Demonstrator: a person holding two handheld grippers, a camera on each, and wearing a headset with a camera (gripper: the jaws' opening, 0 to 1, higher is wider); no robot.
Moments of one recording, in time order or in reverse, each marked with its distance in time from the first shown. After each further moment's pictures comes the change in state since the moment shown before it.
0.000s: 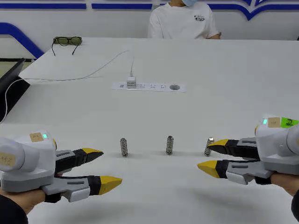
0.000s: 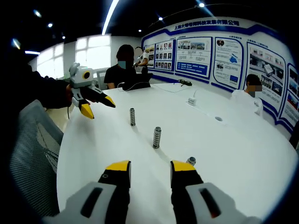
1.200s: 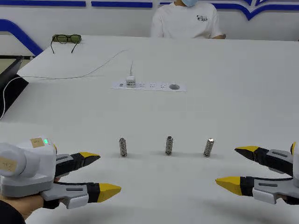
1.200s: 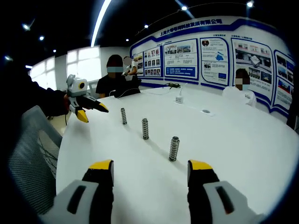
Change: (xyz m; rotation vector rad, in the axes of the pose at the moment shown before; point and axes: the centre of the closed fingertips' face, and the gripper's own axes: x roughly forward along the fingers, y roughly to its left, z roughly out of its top) left arm 0.002 0.002 -0.014 -0.012 0.030 0.001; right arm -0.026 -0.014 -0.023 0.100 -0.083 -0.049
